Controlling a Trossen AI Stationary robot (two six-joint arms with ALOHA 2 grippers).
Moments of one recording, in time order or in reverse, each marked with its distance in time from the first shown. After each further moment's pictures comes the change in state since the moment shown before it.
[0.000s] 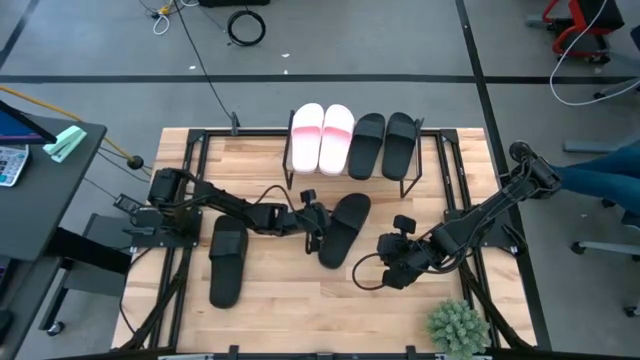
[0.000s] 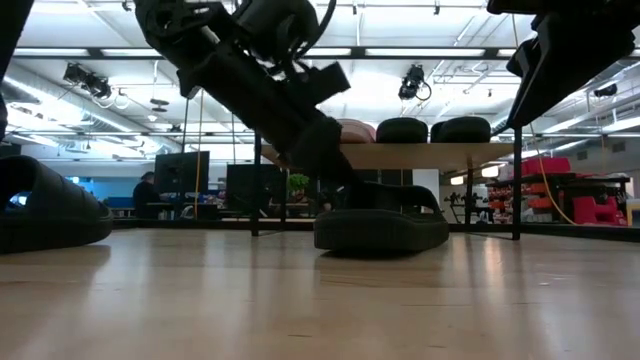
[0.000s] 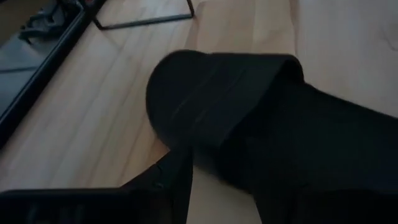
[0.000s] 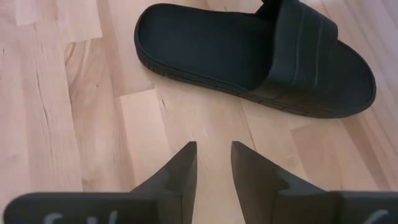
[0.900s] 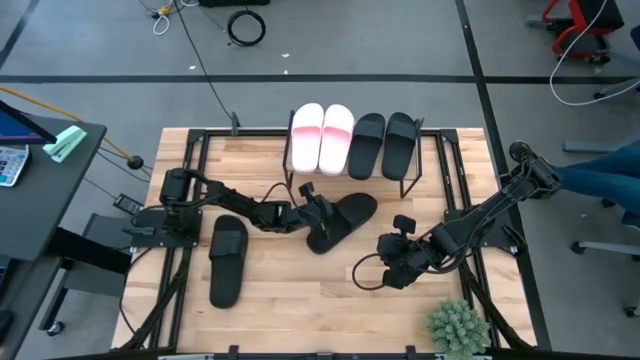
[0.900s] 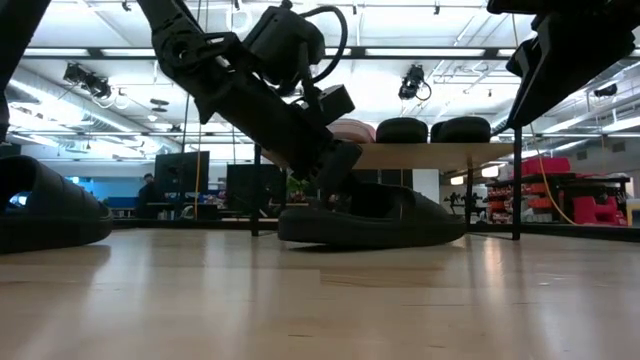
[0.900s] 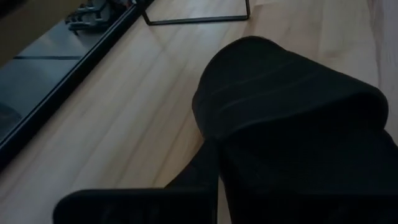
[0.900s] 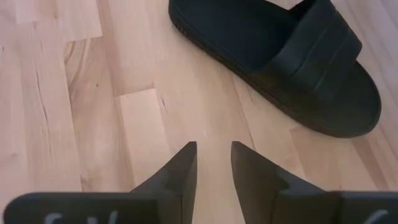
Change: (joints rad) left arm 0.039 0.078 0.003 0.134 -0.119 -0.050; right arm 0.000 0.001 0.000 -0.001 0.000 -0.008
